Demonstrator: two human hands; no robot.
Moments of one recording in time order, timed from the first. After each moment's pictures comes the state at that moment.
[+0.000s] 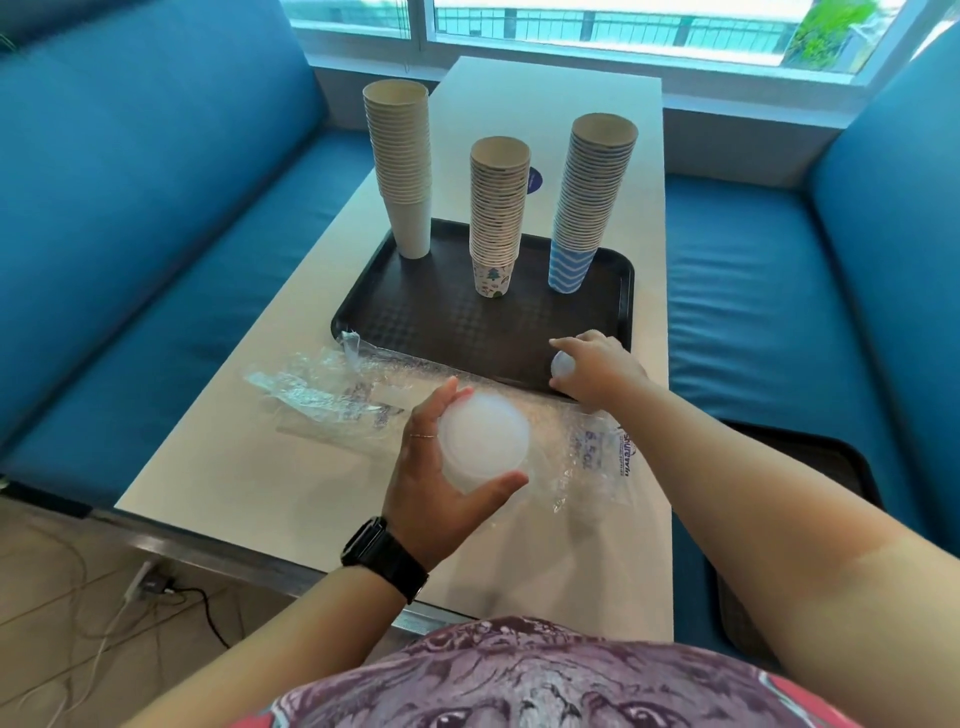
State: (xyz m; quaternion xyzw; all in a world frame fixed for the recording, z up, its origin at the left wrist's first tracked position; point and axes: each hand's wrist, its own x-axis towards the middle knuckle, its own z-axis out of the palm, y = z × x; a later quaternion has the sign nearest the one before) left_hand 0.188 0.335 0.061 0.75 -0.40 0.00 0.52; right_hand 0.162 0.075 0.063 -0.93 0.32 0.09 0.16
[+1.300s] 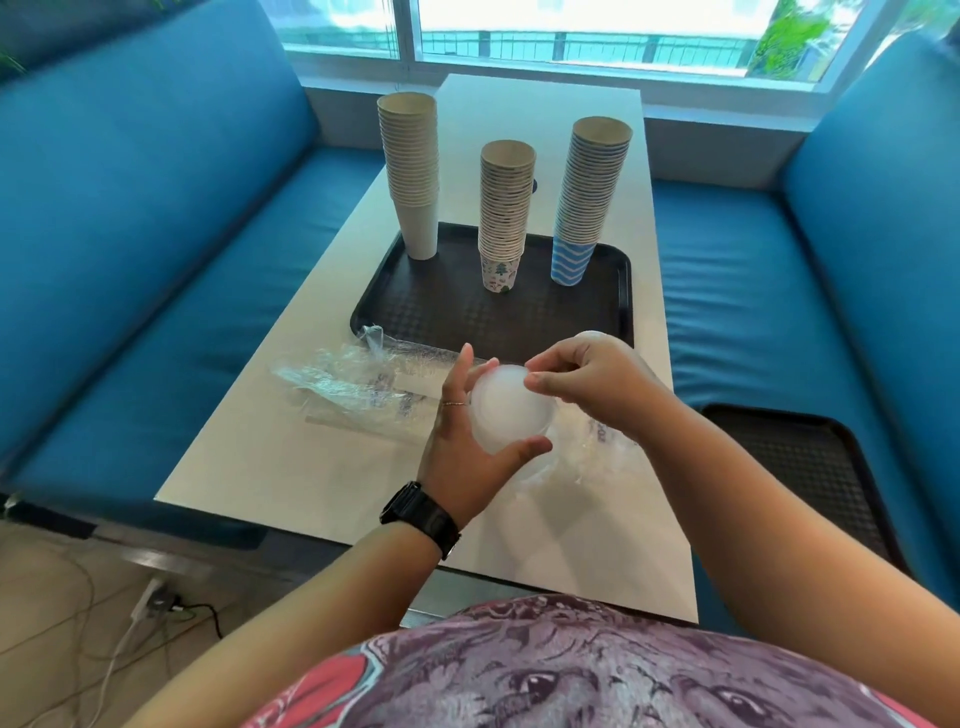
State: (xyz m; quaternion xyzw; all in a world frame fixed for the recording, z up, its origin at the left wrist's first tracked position) left_hand 0.190 0.342 0.070 0.77 -0.37 -0.11 0.52; right_hand 0.113 0.187 0.150 -0.83 0.31 -0.05 0.47
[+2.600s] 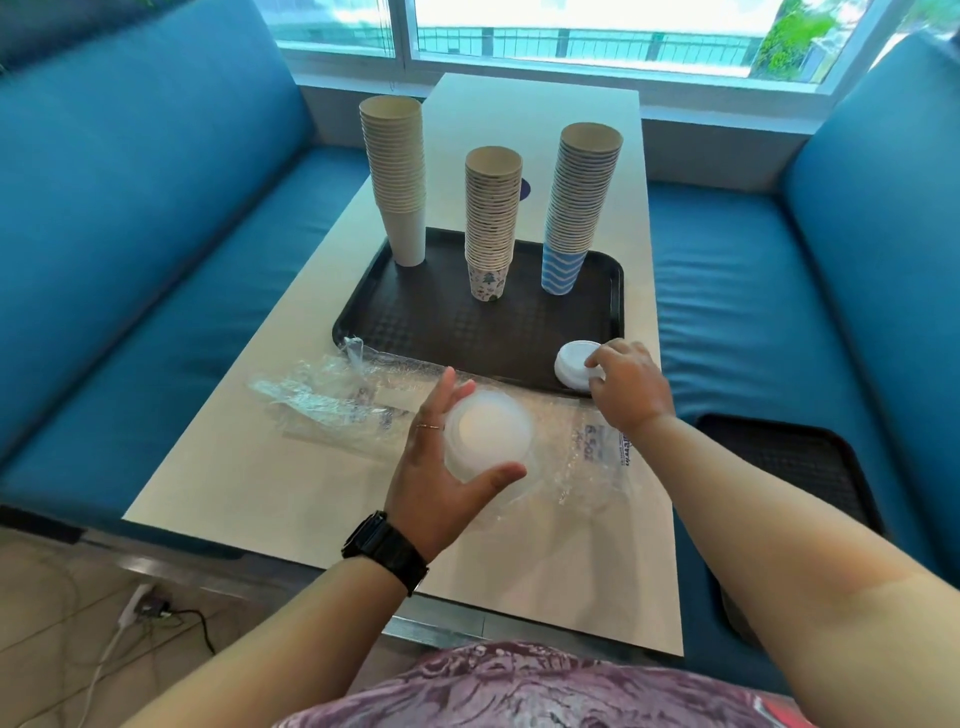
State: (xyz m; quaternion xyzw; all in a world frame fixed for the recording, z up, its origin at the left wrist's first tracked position) left_hand 0.192 0.345 0.069 0.75 -0.38 -0.10 0.52; right_hand 0.118 0.078 0.043 -0.93 0.33 -0.12 0.13
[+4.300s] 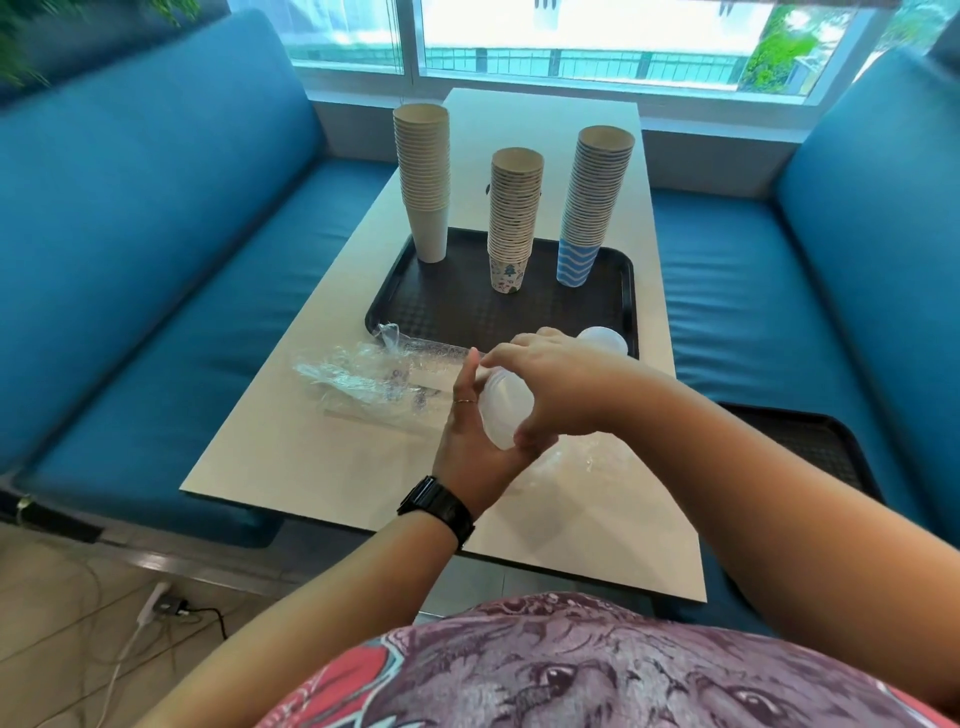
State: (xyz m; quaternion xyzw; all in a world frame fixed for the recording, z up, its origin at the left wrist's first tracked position) left_hand 0.188 0.351 0.060 0.75 -0.35 -0.16 0.54; right_hand 0.132 0.231 0.184 -0.98 0.10 0.12 0.08
